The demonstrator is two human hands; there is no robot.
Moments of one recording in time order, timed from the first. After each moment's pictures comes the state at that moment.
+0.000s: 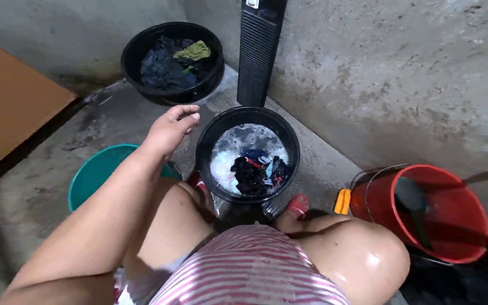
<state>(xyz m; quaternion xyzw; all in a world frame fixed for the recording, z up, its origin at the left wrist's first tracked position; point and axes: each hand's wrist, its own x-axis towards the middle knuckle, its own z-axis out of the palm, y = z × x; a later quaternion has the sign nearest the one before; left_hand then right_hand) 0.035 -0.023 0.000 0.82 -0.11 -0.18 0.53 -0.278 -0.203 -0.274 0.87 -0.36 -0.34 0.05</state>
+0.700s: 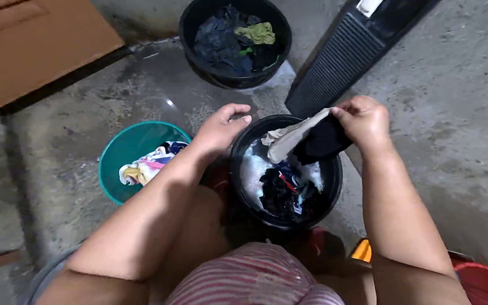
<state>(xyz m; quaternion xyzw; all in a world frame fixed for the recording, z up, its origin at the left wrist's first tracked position) 0.102 0.027 -0.026 0.79 -0.05 -0.19 0.58 0.073 -0.302 0.001 0.96 0.02 0.14 -0.24</state>
